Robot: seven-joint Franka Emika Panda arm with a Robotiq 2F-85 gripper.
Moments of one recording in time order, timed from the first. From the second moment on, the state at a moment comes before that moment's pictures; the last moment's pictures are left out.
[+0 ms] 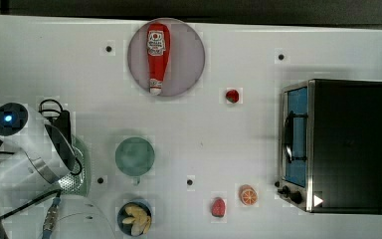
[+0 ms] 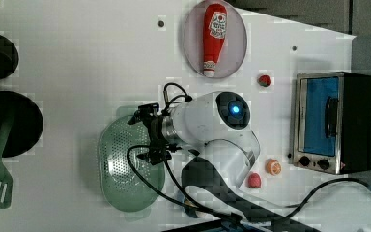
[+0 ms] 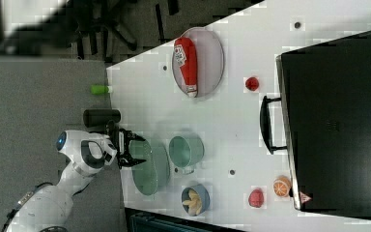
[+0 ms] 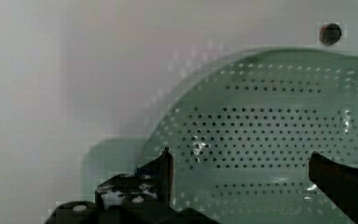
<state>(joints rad) 0.23 0.58 0.46 -1.95 -0.03 0.81 1.29</state>
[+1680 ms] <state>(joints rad) 0.41 0.84 0.18 -1.53 -0.04 0.89 1.33</state>
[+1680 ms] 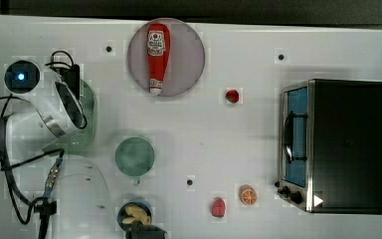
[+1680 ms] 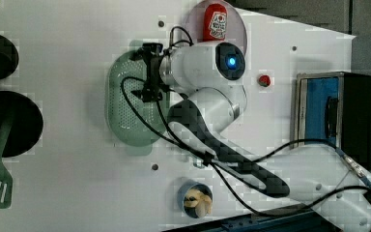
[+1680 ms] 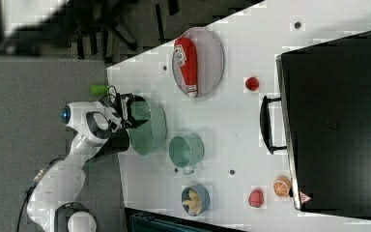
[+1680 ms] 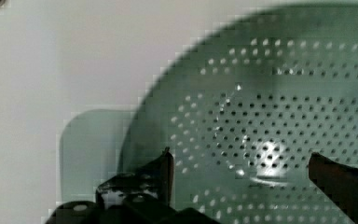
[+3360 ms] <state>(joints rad) 0.42 1.04 0.10 -1.15 -0.03 0.77 1.33</state>
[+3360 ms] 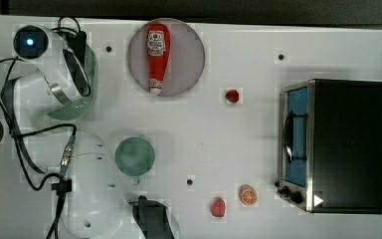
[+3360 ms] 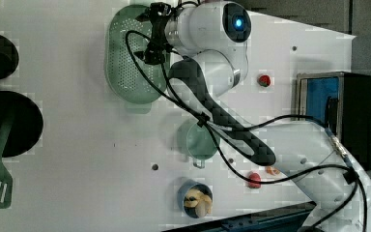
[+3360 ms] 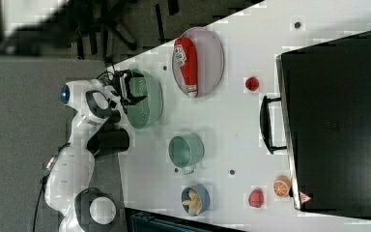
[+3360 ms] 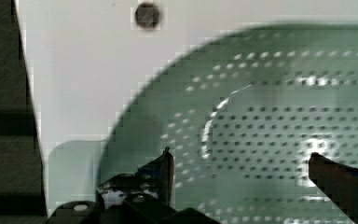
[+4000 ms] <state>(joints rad) 0.38 0.74 0.09 -1.21 -0.03 0.48 1.12</state>
